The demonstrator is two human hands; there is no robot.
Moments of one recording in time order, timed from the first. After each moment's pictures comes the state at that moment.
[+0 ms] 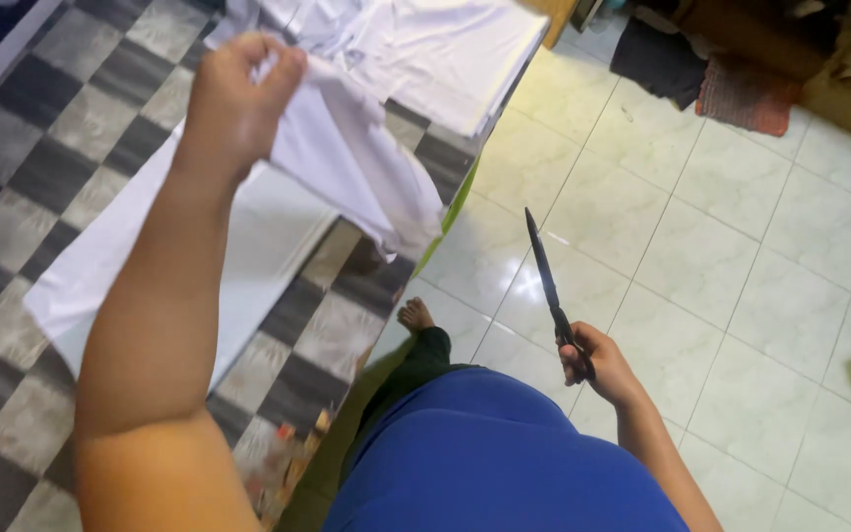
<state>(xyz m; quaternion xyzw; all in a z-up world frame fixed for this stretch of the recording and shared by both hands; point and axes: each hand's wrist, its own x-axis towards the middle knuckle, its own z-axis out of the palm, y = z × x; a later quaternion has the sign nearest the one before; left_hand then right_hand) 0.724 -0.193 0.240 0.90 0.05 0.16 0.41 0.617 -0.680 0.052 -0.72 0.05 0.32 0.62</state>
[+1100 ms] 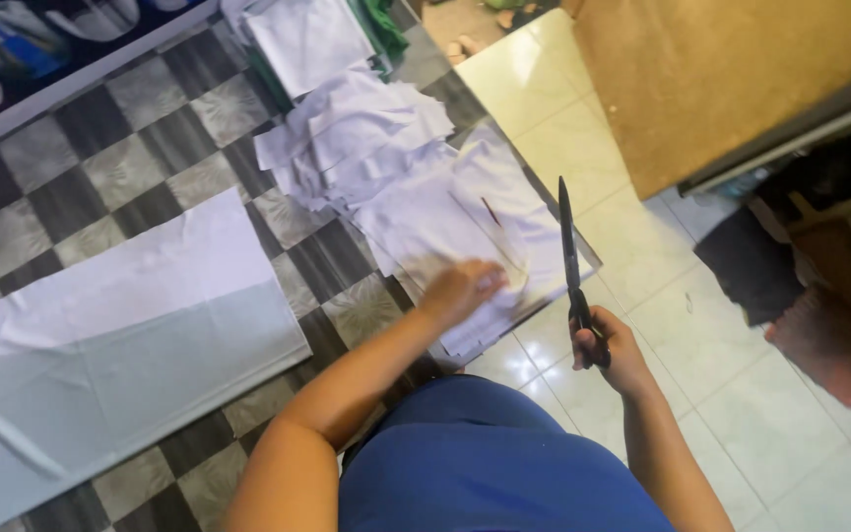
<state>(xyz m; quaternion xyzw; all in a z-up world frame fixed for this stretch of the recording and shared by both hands) 1.007 -0.343 0.018 0.90 0.06 0.13 0.42 1.112 -0.607 0.036 -0.69 -0.19 0.36 0.60</state>
